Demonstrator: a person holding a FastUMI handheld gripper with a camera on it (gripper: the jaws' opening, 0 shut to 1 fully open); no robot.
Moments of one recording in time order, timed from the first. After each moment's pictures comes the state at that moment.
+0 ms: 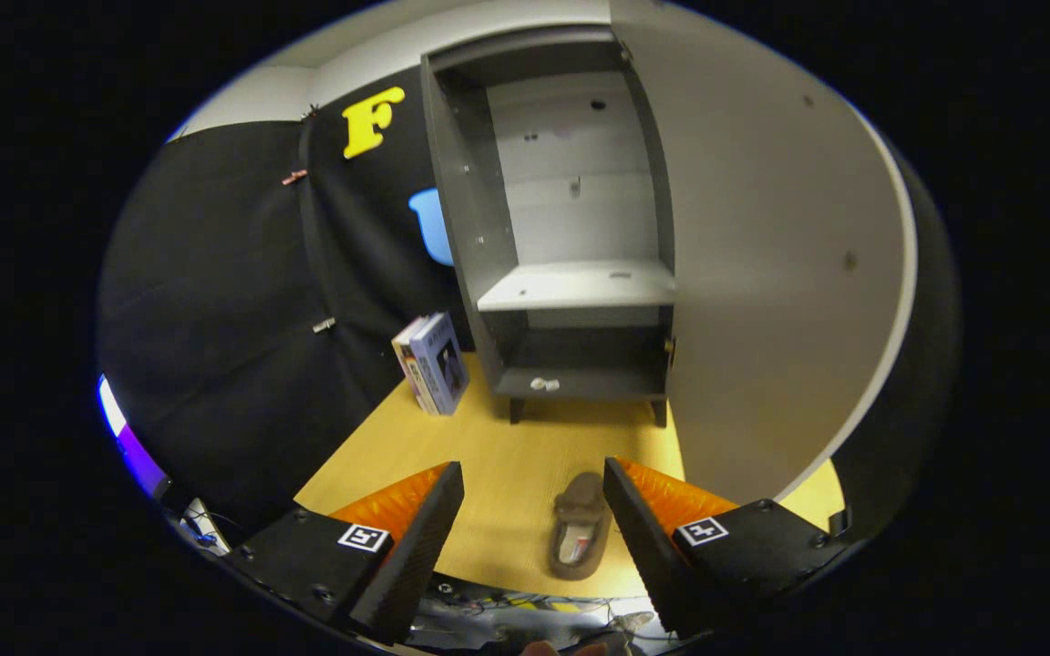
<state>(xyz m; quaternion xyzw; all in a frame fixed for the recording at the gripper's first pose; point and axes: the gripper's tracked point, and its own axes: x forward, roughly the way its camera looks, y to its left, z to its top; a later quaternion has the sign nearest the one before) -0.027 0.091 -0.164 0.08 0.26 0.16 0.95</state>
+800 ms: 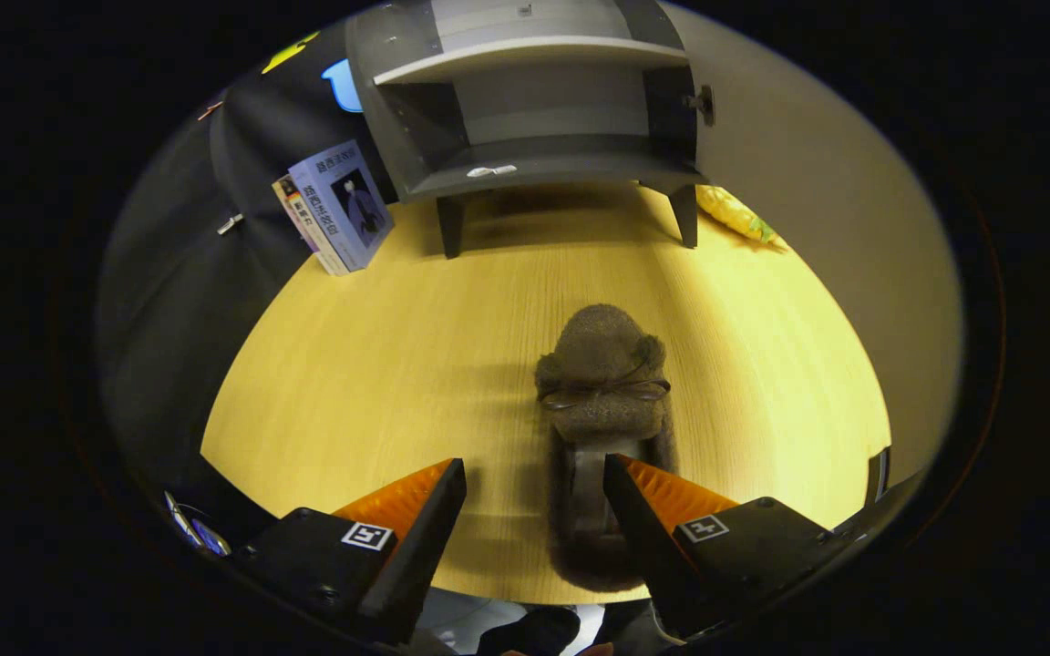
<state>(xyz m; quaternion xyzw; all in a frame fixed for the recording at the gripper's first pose) 0.035 0.122 -0.427 0.06 0.41 0.09 0.91</state>
